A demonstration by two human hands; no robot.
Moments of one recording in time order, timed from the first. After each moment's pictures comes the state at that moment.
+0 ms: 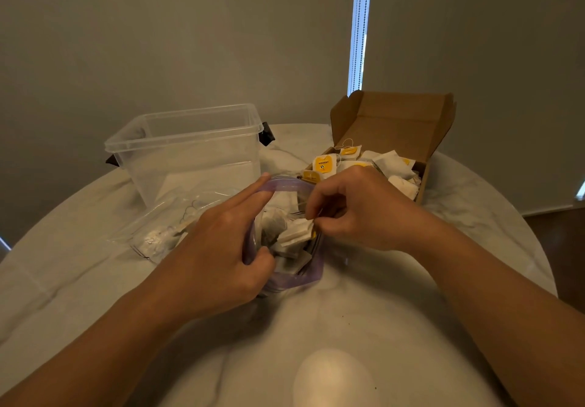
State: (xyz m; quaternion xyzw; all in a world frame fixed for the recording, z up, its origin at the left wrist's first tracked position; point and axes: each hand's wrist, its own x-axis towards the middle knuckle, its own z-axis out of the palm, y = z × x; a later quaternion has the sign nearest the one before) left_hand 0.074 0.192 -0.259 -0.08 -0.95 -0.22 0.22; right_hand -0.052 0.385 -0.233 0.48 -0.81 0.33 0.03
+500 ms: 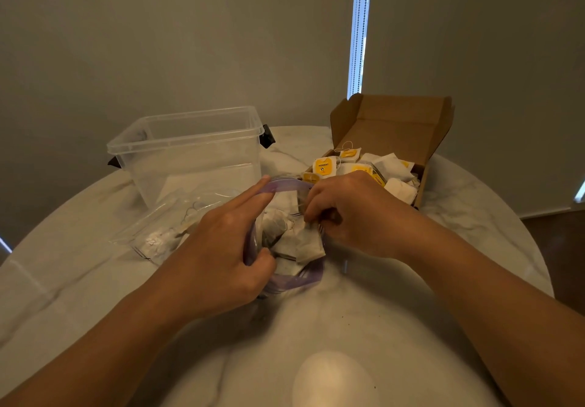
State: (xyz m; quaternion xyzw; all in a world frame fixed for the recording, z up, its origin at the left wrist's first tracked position) left_hand 0.075 0.196 -0.256 -0.07 -0.95 -0.21 0.22; right_hand -0.048 0.381 -0.232 0.53 -0.82 0.20 0.10
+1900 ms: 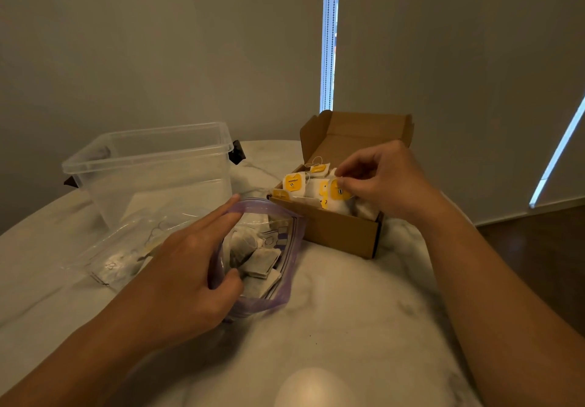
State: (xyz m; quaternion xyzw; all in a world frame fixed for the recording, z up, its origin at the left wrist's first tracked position) left_hand 0.071 0.192 -0.261 -0.12 -0.94 -0.23 0.23; right_hand -0.102 0.433 -0.215 0.29 -0.85 0.42 0.14
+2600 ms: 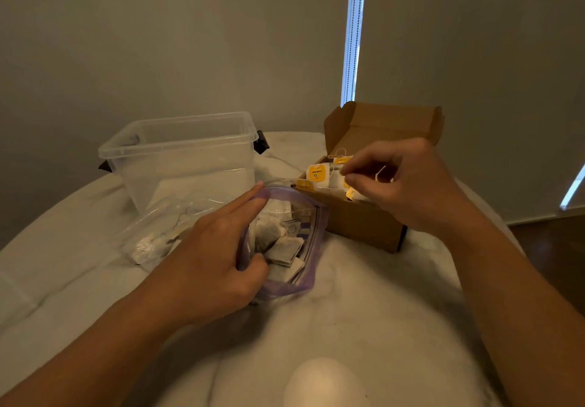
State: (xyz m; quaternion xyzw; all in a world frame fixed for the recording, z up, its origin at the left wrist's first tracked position) left_hand 0.072 0.193 -0.259 -0.07 -0.94 -0.24 0.22; right_hand -0.068 0.421 -0.212 0.40 -0.80 0.40 0.19
